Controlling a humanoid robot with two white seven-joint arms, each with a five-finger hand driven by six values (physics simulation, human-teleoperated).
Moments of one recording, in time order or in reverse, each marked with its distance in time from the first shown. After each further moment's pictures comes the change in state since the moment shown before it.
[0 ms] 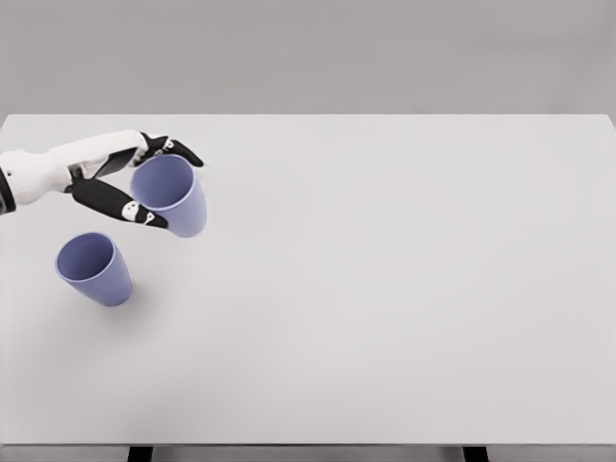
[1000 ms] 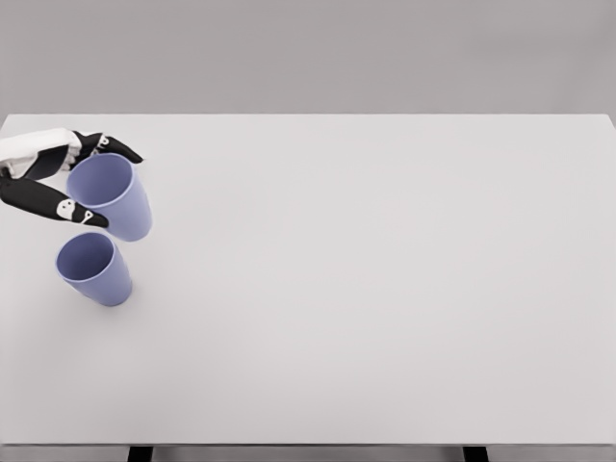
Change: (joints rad) left arm 0.028 0.197 0.010 0.000 0.152 -0.001 -0.010; right arm 0.000 0.000 0.000 0.000 0.000 0.000 0.000
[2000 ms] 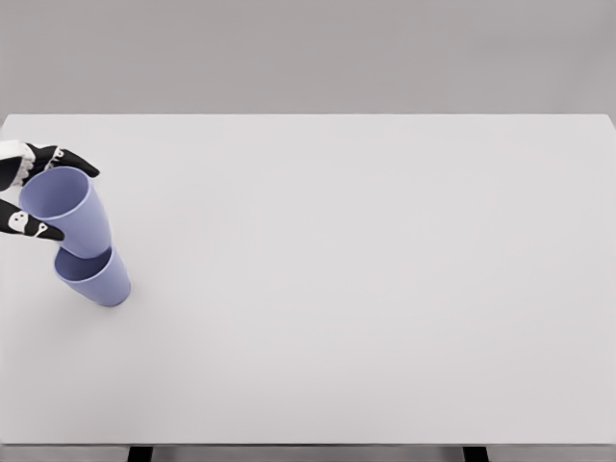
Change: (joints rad) left arm 0.046 0.144 0.000 0.000 0.081 -0.009 -0.016; right arm 0.000 0.000 0.000 0.000 0.000 0.000 0.000
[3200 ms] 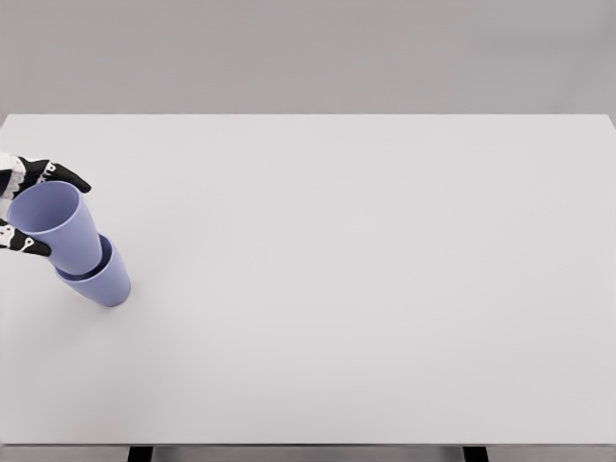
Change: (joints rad) left arm 0.015 0.044 -0.002 0.000 0.027 -0.025 -0.063; right arm 0.000 0.000 0.000 0.000 0.000 0.000 0.000
